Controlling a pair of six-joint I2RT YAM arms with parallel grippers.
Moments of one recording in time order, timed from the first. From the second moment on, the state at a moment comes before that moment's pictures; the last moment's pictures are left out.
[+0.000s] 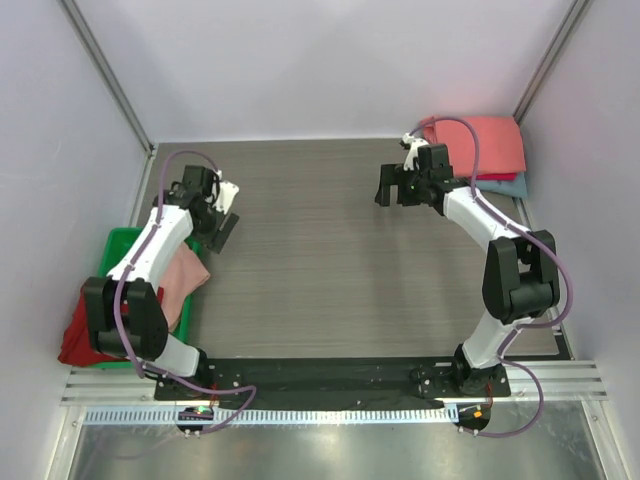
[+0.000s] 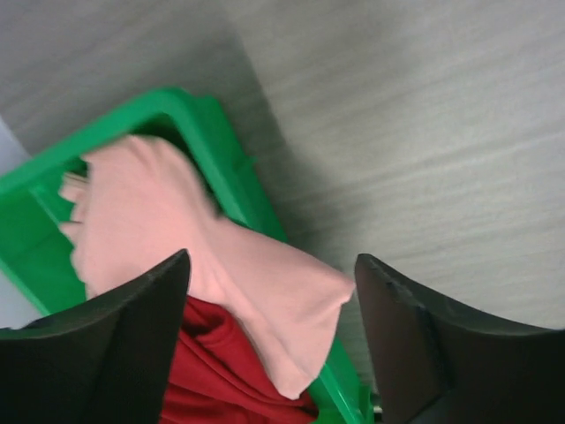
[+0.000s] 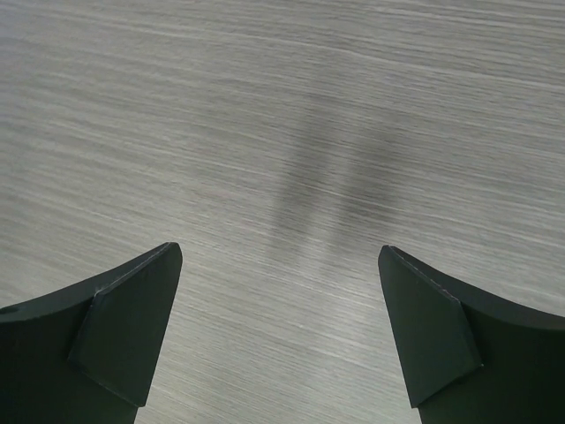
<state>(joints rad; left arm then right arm) -0.11 1.50 1.23 -0.86 -0.13 0.37 0.20 1.71 1.27 -0.28 -0.18 0.14</state>
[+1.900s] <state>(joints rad) 0.03 1.54 1.91 -0.83 -0.20 0.53 0.21 1.84 1.52 -0.25 -0.44 -0.06</state>
